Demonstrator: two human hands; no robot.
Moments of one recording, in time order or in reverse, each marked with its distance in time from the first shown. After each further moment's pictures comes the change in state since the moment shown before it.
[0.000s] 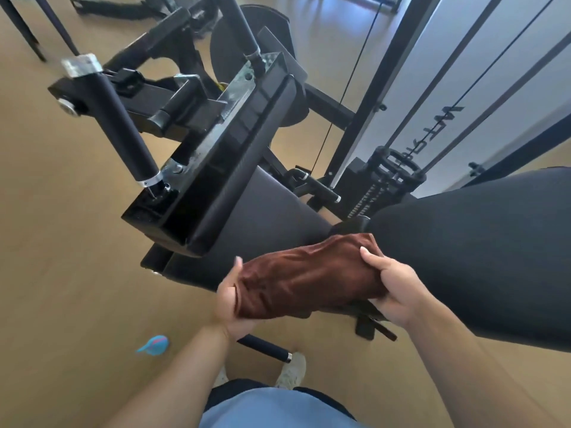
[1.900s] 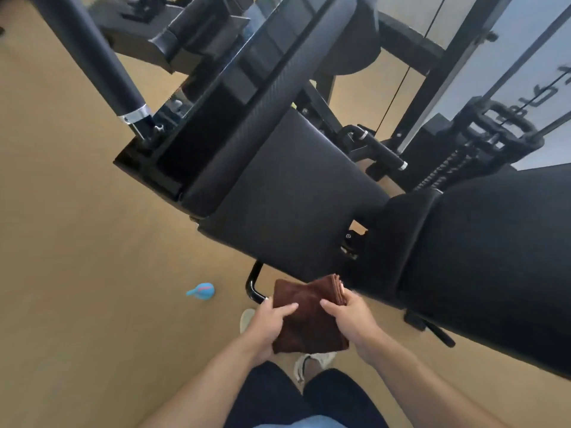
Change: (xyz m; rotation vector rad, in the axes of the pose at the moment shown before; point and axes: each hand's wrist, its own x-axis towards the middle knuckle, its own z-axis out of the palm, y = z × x) left_hand 0.058 -0.065 -0.113 0.714 0.504 0.187; right_hand 0.112 0.164 0.007 -0.630 -0.294 0.050
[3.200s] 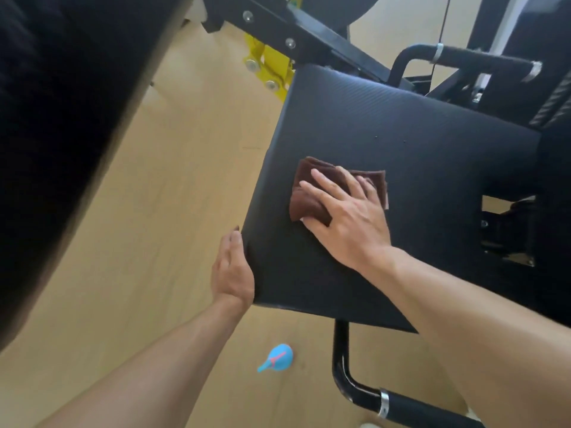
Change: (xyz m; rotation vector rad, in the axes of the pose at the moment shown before) left_hand 0.245 0.156 -0.156 0.652 0.517 0.827; right_hand 0.288 -0.095 0.131 -0.814 0.539 -0.955
